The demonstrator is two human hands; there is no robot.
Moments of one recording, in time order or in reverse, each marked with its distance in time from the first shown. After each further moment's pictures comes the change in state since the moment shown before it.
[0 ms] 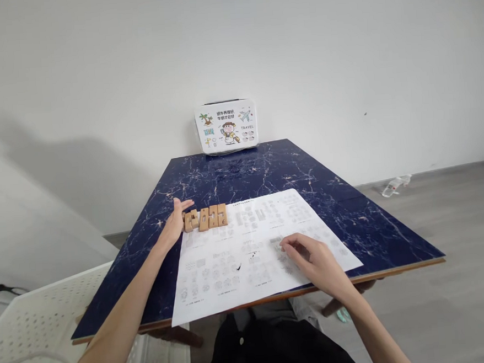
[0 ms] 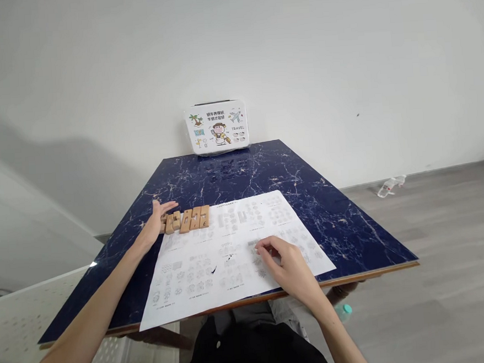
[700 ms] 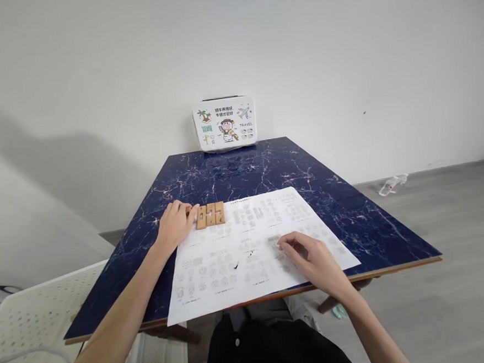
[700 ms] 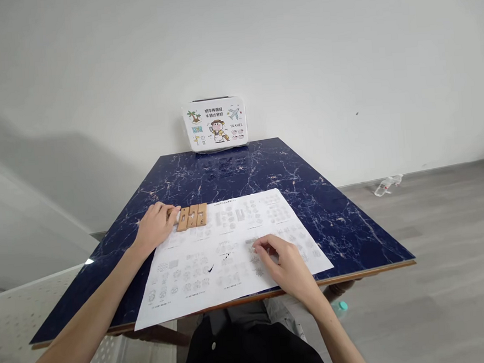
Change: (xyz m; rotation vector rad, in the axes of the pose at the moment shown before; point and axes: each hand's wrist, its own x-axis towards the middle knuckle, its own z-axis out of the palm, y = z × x) left_hand -0.007 0.016 0.008 0.402 0.088 0.178; right_hand 0.001 -0.001 -0.001 -0.016 0.000 0.009
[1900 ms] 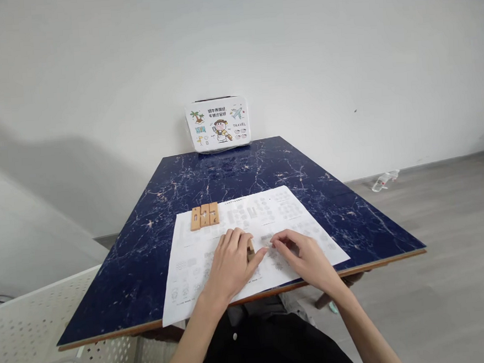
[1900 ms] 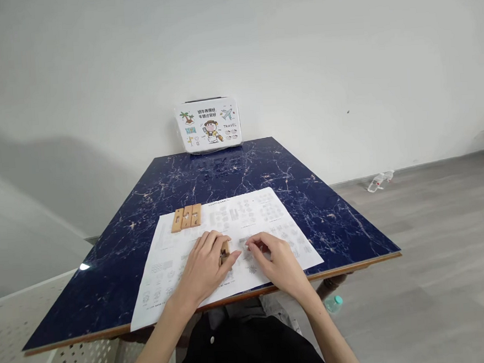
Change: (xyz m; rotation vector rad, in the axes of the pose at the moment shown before) left_hand -0.086 0.184 -0.013 -0.240 -0.111 0.299; right_hand 0.004 0.003 0.000 0.037 0.010 -0.036
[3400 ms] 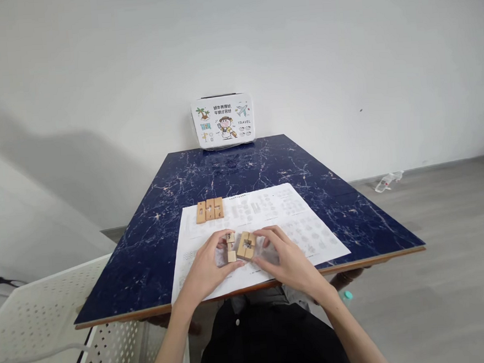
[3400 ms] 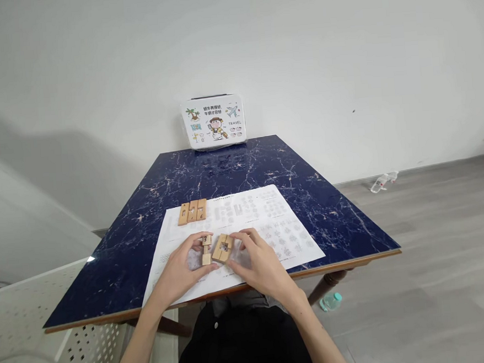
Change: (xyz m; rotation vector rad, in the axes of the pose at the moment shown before) left_hand -0.041 -0.037 -0.039 -0.458 -0.076 -0.331; right_hand -0.008 -0.023 0.031 -0.143 -0.115 -0.138
